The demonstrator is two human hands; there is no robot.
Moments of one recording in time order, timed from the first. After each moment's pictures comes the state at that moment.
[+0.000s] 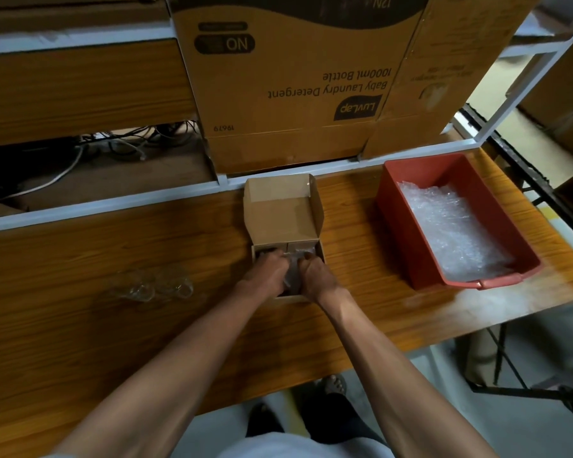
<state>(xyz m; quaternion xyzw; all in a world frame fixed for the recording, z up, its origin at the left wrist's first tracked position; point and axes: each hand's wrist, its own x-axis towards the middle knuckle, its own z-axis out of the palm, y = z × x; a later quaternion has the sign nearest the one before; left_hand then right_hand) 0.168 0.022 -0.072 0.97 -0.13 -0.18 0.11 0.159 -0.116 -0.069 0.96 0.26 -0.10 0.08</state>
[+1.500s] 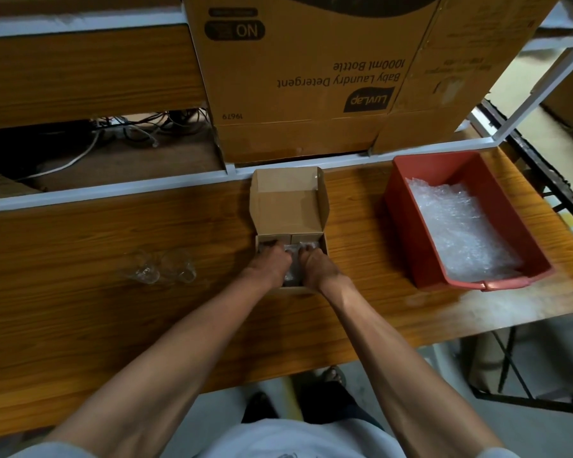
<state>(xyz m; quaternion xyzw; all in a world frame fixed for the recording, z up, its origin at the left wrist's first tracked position) 0.163 0.007 -0.062 0.97 -0.09 -0.22 -0.02 0.179 -0.121 -0.075 0.95 0.25 -0.21 0.06</state>
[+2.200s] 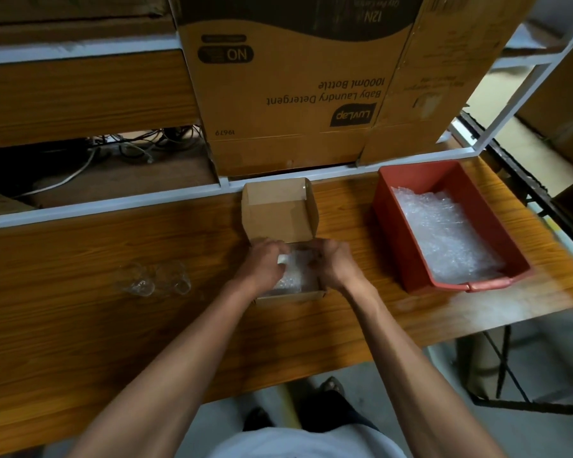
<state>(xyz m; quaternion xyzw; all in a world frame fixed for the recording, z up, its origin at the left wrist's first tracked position) 0.164 0.022 -0.041 0.95 -0.03 -0.12 0.27 0.181 -0.170 -0.040 0.95 0.06 -0.14 -0.28</state>
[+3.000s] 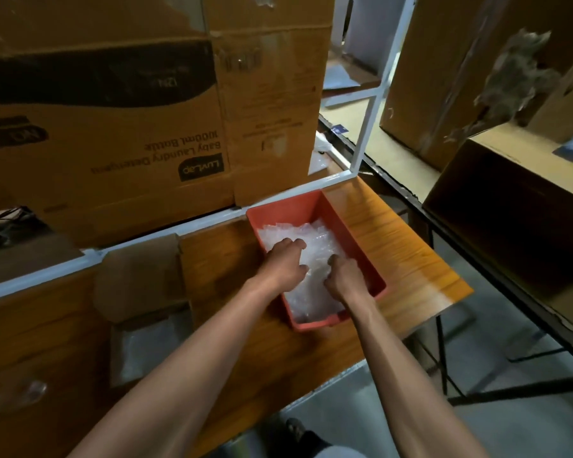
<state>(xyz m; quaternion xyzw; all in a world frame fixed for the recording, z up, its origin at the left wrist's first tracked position) 0.266 -0.296 0.009 0.94 -0.17 -0.15 0.24 0.225 -0.458 -0.022 0.97 -0.14 -0.09 -0.19</state>
